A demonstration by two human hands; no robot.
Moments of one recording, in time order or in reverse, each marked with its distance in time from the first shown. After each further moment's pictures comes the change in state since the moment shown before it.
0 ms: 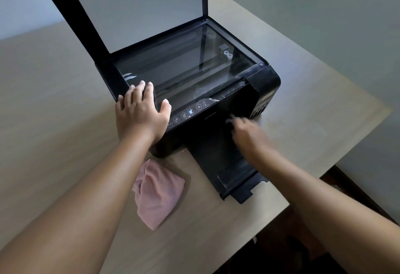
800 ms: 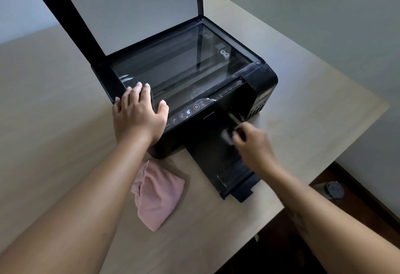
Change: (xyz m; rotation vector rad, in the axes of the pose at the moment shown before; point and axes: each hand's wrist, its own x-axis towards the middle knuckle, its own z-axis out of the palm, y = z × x) left_hand 0.002 0.000 0.001 0.003 0.006 0.010; right_hand -0.028 -0.009 -0.008 0.413 0.090 0.251
